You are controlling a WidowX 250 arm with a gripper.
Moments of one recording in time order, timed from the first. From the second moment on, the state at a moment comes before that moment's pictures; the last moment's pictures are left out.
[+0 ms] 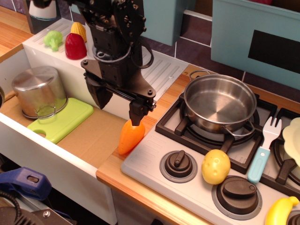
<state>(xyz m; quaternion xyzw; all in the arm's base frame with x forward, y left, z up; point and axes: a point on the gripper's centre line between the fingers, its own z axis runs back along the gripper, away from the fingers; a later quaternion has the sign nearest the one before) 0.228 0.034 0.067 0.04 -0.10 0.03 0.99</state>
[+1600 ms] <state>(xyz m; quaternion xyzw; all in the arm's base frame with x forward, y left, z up) 0.228 0.032 0.015 -0.06 -0.11 0.06 0.99</state>
